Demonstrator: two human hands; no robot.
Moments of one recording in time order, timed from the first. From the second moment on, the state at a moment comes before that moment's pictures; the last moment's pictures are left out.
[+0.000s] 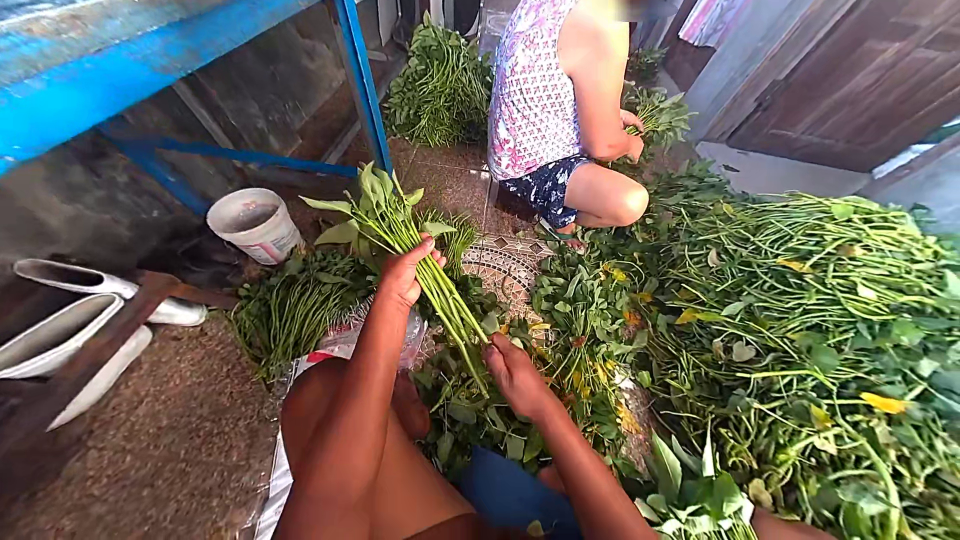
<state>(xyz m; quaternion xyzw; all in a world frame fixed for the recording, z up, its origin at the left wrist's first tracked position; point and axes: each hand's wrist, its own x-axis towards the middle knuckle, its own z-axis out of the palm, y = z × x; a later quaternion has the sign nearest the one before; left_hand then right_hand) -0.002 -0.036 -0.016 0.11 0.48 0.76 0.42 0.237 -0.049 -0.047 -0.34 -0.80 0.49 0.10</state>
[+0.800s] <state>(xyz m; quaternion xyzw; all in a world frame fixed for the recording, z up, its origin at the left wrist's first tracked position) 0.024 -0.042 -0.009 0.23 0.47 0.81 0.27 0.275 0.025 -0.261 -0.64 -0.57 0.52 -0.03</state>
